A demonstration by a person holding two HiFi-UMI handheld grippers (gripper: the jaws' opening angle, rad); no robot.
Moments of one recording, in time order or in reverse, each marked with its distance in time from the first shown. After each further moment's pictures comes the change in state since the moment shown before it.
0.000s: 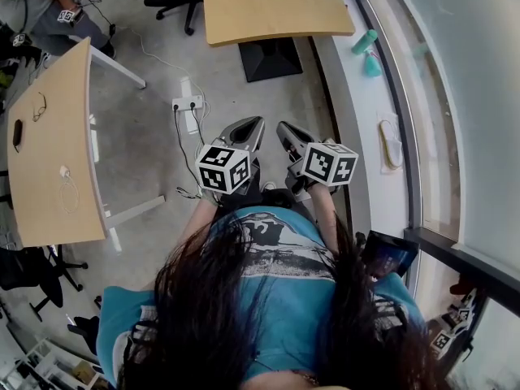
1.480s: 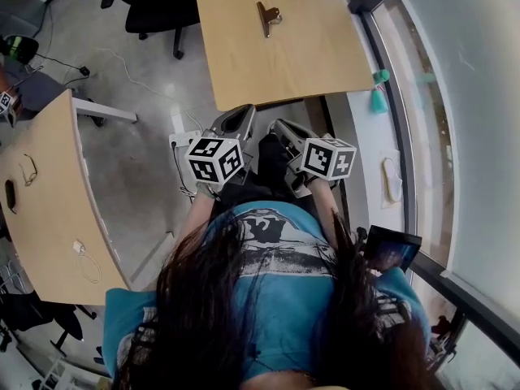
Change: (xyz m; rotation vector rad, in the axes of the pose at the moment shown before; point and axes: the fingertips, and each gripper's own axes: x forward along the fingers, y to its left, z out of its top) left arm 0.192 0.242 0.185 -0.119 -0.039 -0.034; right arm 0.256 -0.068 0.203 0.029 0.055 -0.062
